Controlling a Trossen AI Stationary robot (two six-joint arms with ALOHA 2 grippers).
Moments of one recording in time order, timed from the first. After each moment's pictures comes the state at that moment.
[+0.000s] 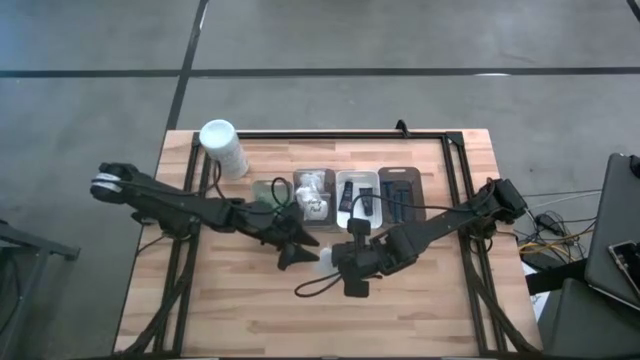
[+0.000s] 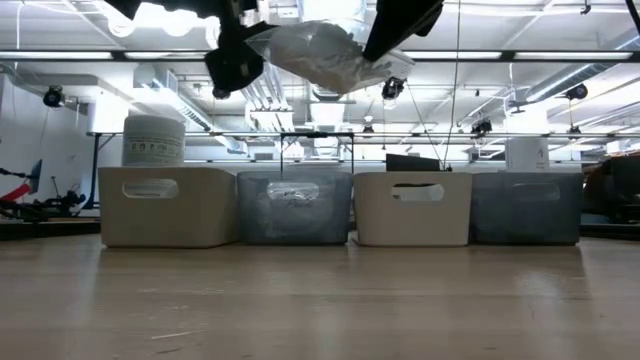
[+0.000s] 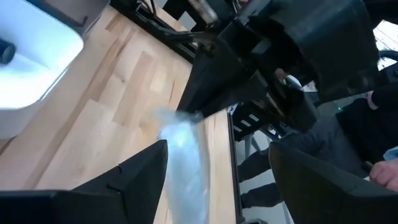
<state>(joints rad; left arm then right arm) -0.20 1.33 0.83 0.23 0.10 -0.74 0.40 1.81 1.58 -0.87 0.35 0.39</state>
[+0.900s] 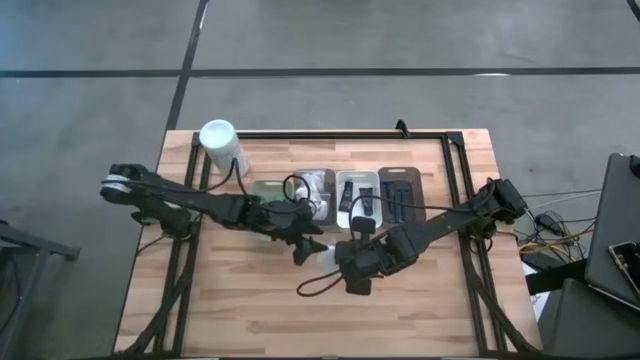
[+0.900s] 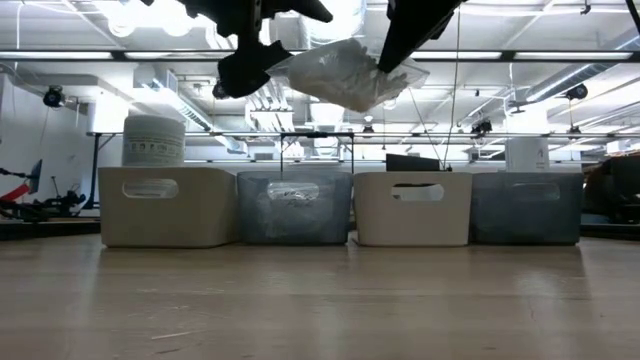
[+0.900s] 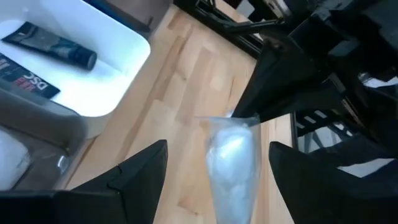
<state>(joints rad) -0.17 1.43 1.01 -0.06 -0.04 -0.66 0.40 1.81 1.58 -0.94 0.37 0.44</state>
